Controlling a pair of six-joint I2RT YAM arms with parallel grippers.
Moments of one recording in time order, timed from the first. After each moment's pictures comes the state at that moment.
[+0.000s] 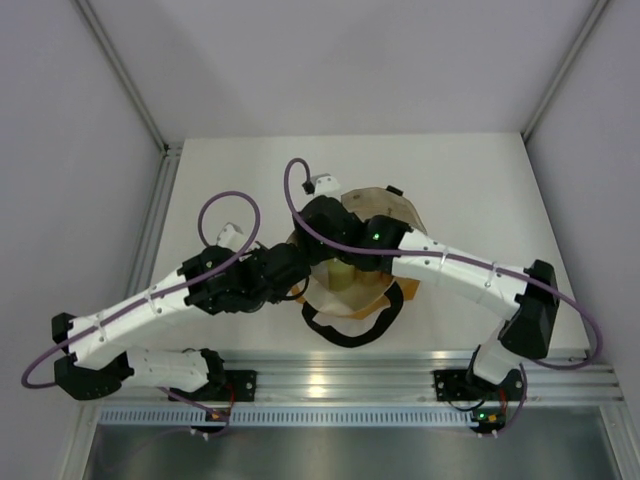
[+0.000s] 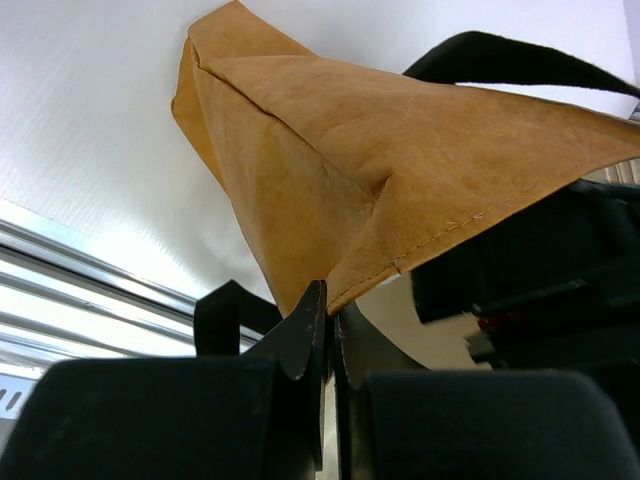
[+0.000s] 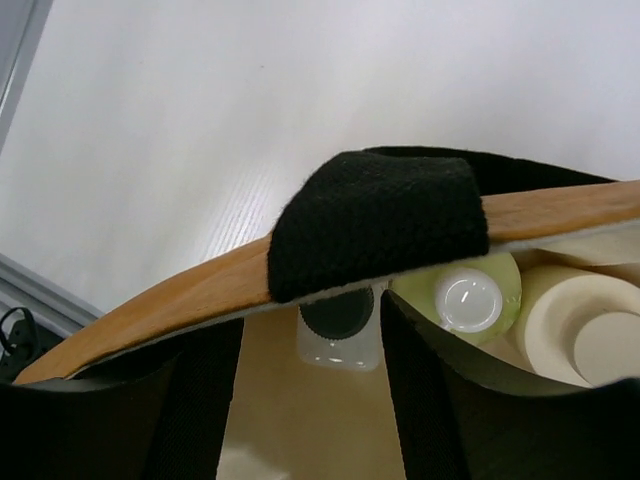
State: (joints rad) left arm -1.17 1.16 1.38 -1.33 -0.62 -1.91; right arm 1.10 1.61 1.57 -0.66 0.38 0.58
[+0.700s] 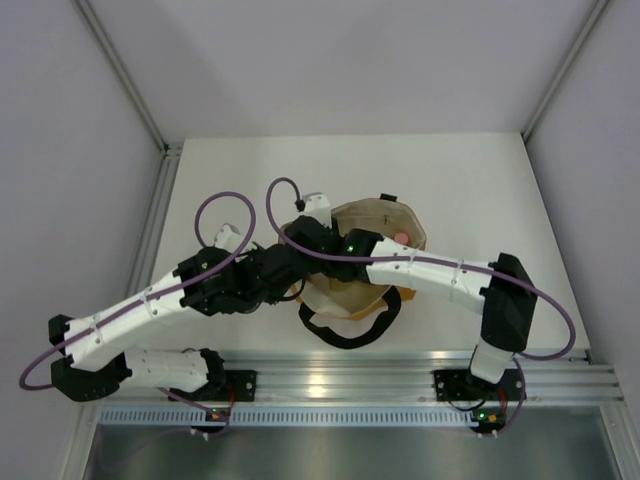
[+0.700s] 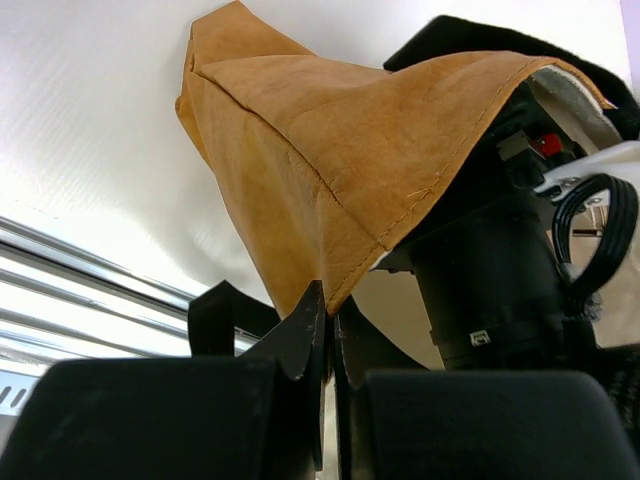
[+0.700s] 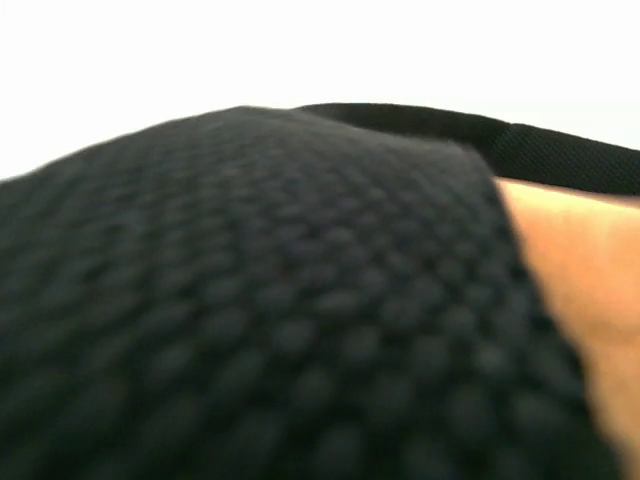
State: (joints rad) left arm -1.17 1.14 1.37 -1.34 -0.61 -1.91; right arm 1.13 1.73 1.50 -0.61 0.48 0.64
